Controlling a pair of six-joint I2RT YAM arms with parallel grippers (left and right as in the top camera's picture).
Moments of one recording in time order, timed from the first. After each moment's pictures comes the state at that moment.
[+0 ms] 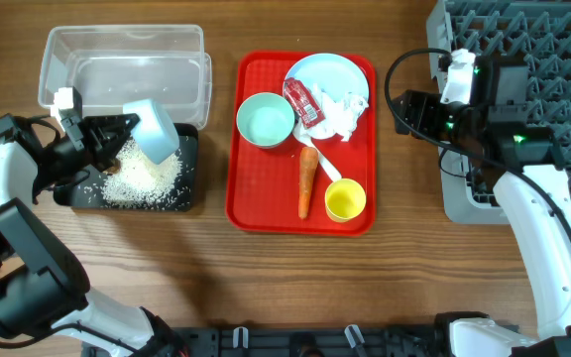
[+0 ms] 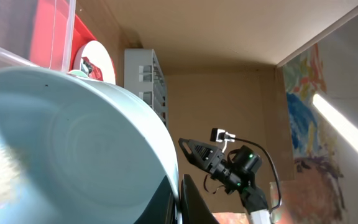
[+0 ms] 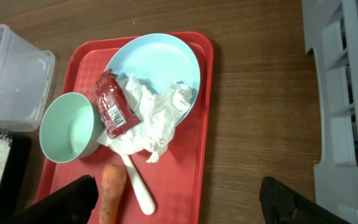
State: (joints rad) left arm 0.55 1.82 1.20 -0.98 1.54 0.09; right arm 0.05 1.38 1.17 -0.64 -0.26 0.18
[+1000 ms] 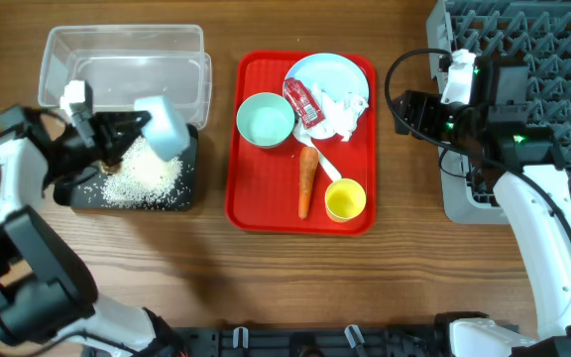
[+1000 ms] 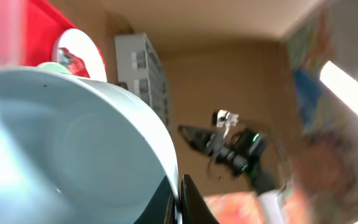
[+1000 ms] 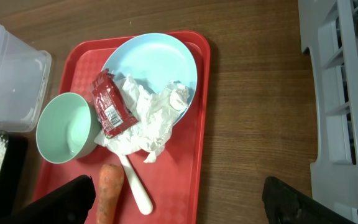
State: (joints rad) left arm 0.47 1.76 1.20 -0.96 1.53 0.11; right arm 0.05 1.38 1.17 -0.64 -0.25 0.18
